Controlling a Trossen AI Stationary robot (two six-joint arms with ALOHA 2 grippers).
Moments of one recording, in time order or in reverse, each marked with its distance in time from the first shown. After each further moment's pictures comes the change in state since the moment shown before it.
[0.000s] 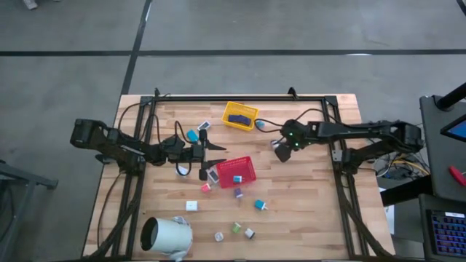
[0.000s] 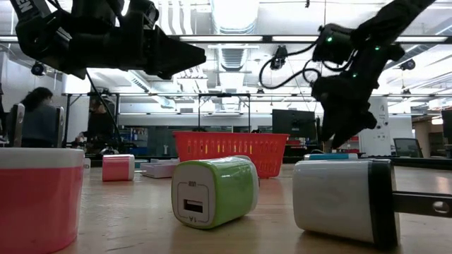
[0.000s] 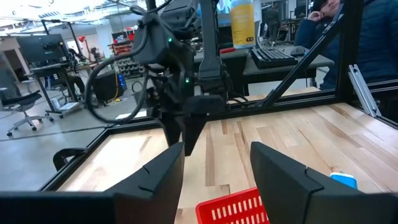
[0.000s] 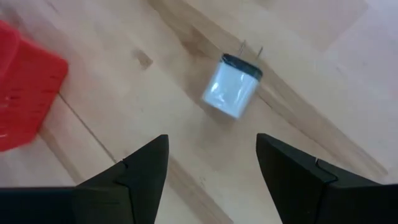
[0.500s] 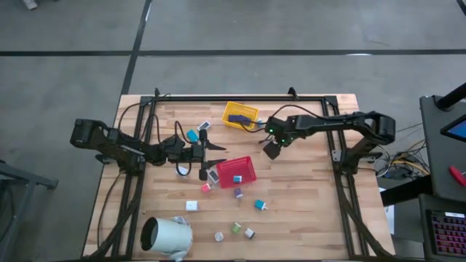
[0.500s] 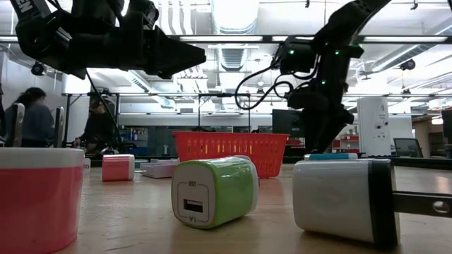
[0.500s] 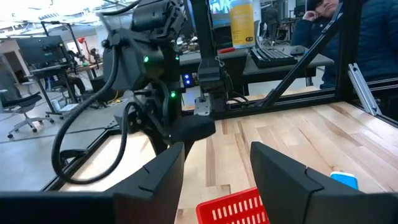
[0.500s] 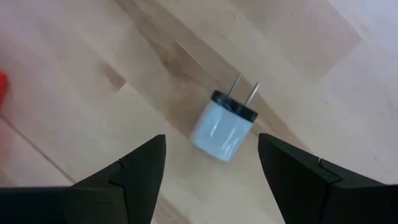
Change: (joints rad) left arm 0.000 0.000 0.000 0.000 0.002 0.011; right arm -0.001 0.299 0.288 -0.217 0.083 -0.058
